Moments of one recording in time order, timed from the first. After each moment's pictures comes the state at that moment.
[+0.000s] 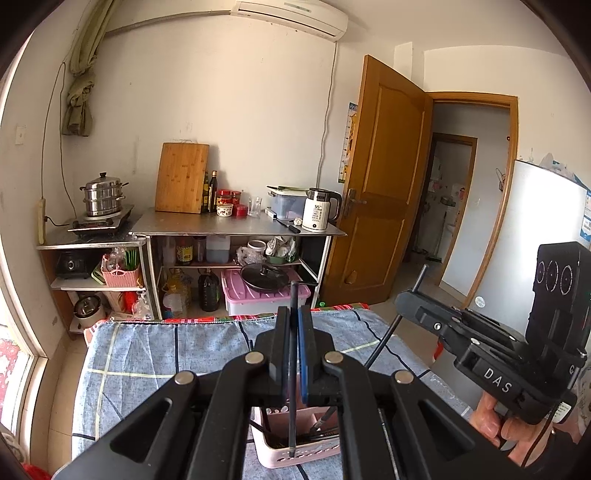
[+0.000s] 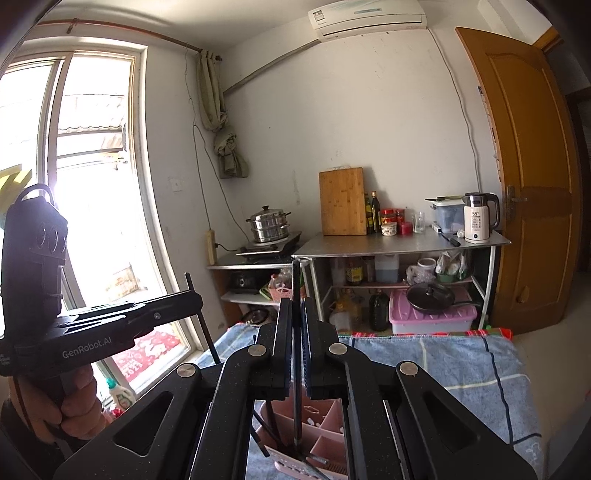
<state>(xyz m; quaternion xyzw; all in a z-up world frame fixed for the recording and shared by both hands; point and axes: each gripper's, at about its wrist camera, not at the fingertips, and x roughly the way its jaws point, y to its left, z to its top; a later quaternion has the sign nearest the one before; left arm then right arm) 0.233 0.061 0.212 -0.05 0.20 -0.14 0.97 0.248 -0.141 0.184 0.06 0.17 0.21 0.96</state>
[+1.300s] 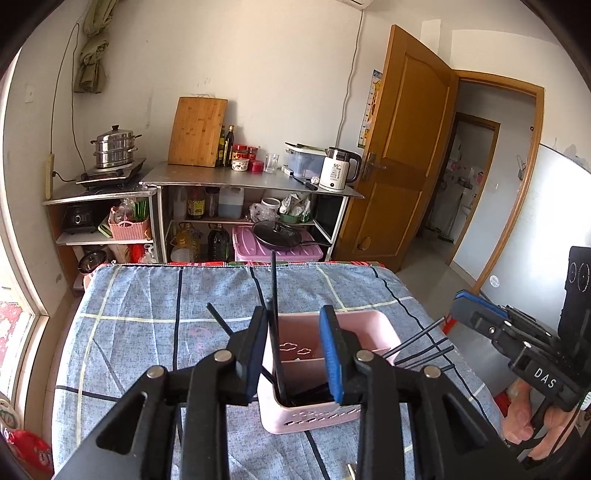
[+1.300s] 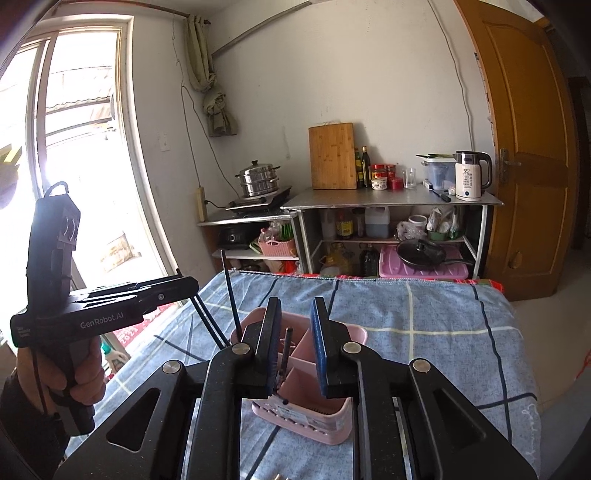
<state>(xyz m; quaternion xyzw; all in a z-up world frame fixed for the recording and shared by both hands) 0.239 0.065 0.151 -0.07 0.27 -0.12 0.95 0.229 -0.171 0.140 0.04 0.24 0.21 0.95</state>
